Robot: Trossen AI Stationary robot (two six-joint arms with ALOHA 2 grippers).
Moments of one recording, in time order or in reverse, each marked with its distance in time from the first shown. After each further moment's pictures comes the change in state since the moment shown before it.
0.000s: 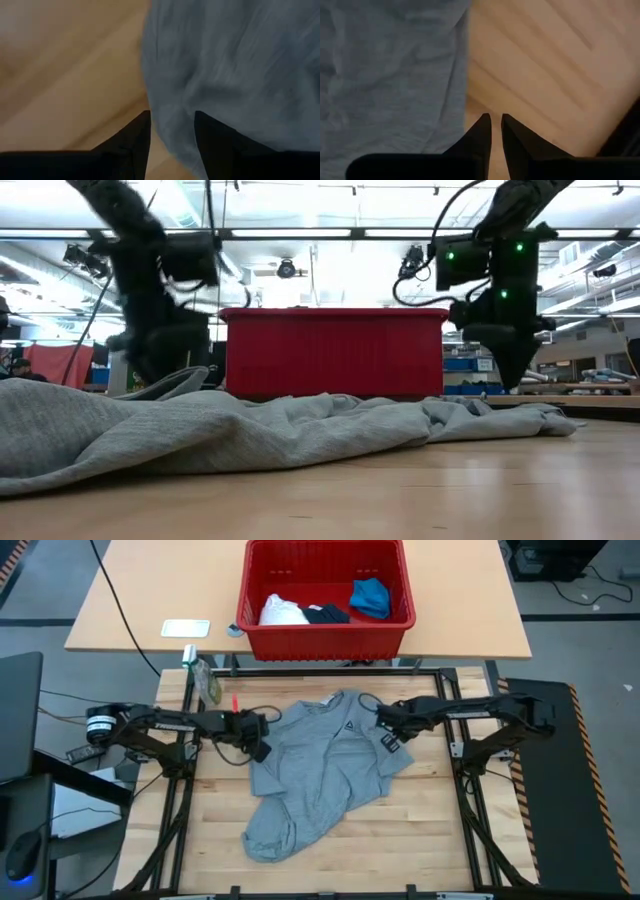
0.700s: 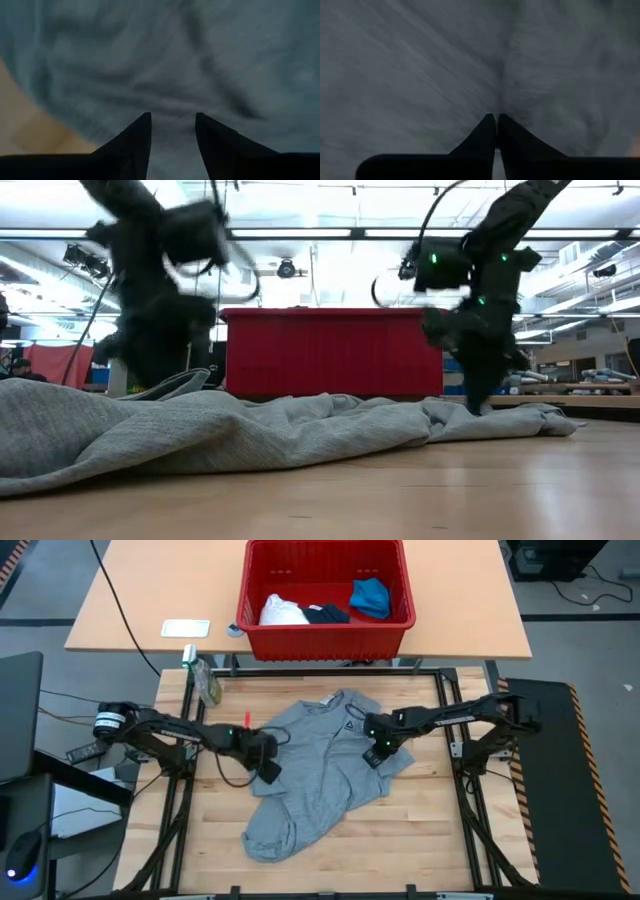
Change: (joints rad) left arm -0.223 0.079 0.035 0.063 0.231 -0.278; right arm 0.077 0.129 -0.033 0.336 -0.361 0.021
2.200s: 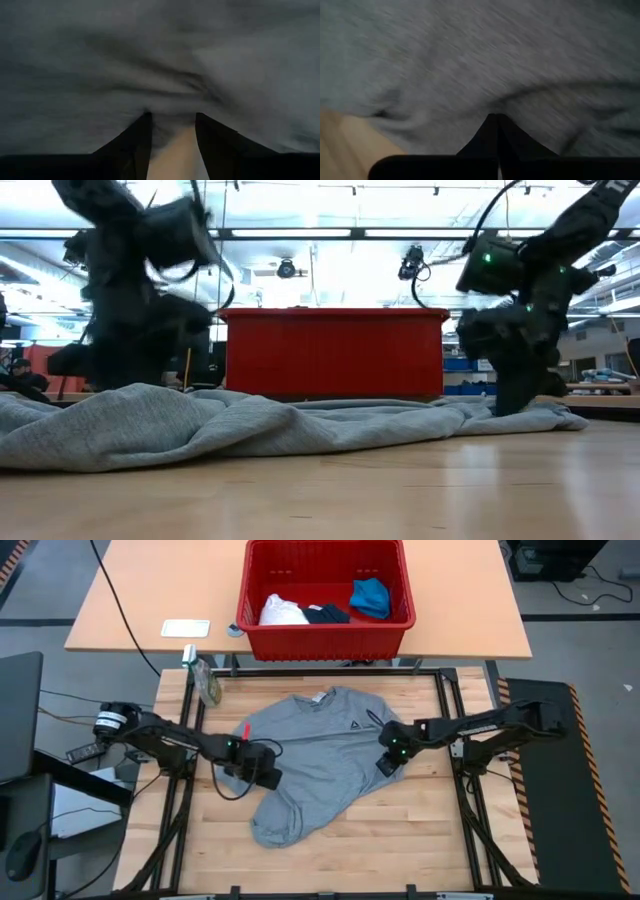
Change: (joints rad) left arm -0.095 0.004 -0.075 0.117 0.092 -0.389; right arm 0.033 -0.207 -0.317 0.333 -0.128 0.067
